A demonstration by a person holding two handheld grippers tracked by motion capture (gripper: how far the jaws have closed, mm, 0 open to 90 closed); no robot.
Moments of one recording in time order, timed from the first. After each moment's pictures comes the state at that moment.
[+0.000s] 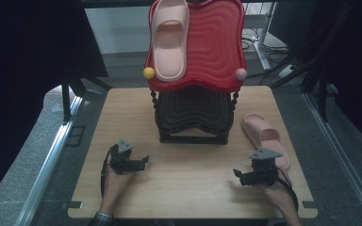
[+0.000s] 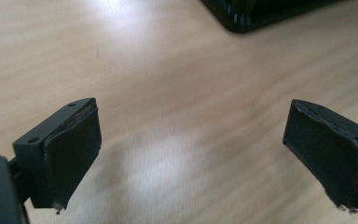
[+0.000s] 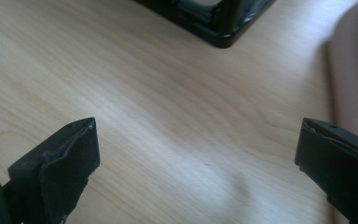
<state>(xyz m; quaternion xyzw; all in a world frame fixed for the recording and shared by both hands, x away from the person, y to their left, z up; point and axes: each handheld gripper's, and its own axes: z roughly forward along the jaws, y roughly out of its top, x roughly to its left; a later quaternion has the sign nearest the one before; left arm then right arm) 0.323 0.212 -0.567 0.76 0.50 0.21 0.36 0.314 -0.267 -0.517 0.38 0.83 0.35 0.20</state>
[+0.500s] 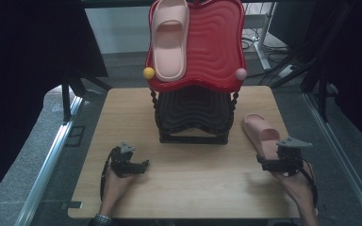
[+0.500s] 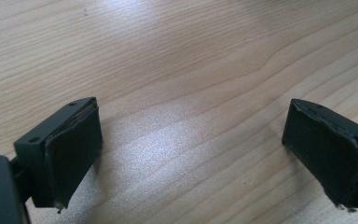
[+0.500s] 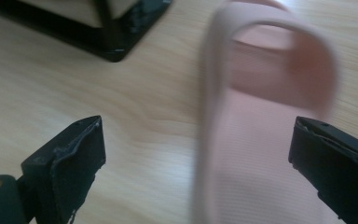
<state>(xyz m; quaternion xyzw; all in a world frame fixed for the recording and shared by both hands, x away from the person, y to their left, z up) 0.324 0.210 -0.574 0.77 0.51 0.18 0.33 0.336 -0.333 -0.490 0.47 0.78 0.34 0.25</state>
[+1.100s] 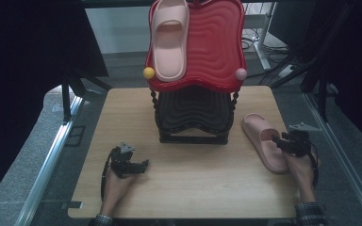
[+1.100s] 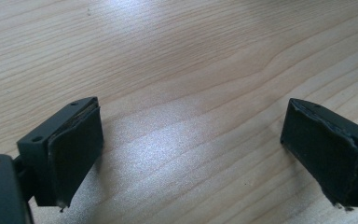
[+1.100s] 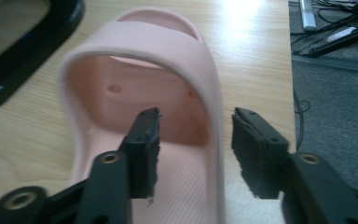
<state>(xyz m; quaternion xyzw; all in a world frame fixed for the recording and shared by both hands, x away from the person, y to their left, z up) 0.323 0.210 -0.573 0.77 0.51 0.18 0.33 0.403 -0.379 -0.507 0.52 0.73 0.34 0.27</state>
